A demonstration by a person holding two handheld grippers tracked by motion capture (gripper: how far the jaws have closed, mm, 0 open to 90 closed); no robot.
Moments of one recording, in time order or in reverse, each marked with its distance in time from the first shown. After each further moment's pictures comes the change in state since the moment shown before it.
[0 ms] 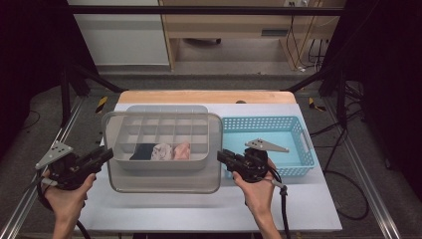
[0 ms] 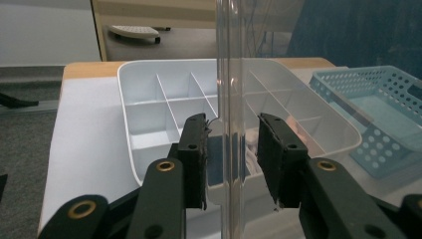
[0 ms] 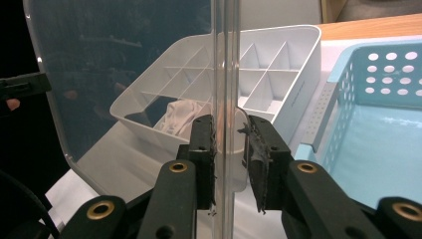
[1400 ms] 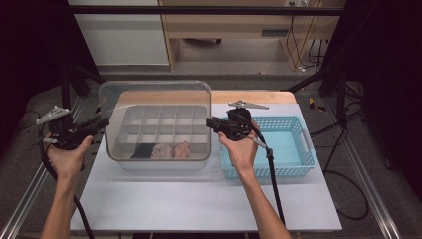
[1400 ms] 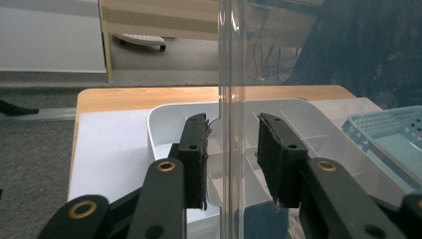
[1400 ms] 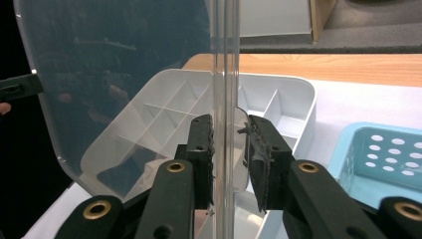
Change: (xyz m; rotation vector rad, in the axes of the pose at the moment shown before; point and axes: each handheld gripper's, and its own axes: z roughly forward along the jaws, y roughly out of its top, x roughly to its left) left arm 0.058 0.052 0.053 -0.007 0.000 -0.048; right arm -0.006 0.077 0.063 0.031 -0.050 0.000
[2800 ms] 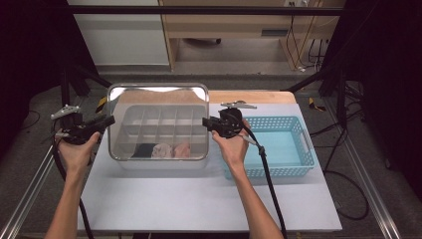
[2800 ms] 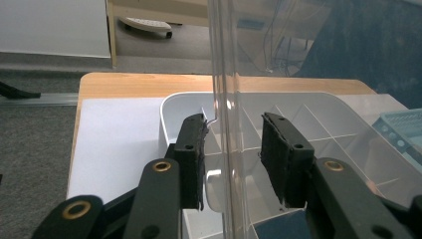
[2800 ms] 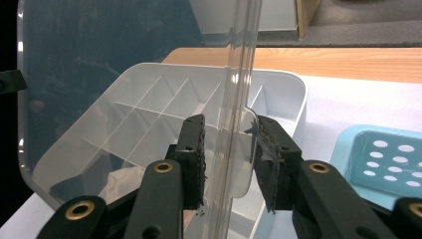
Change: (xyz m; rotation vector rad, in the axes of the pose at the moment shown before) left arm 0.022 -0.010 0.036 0.037 0.020 -0.037; right arm -0.013 -0.009 0.042 0.013 -0.058 -0.007
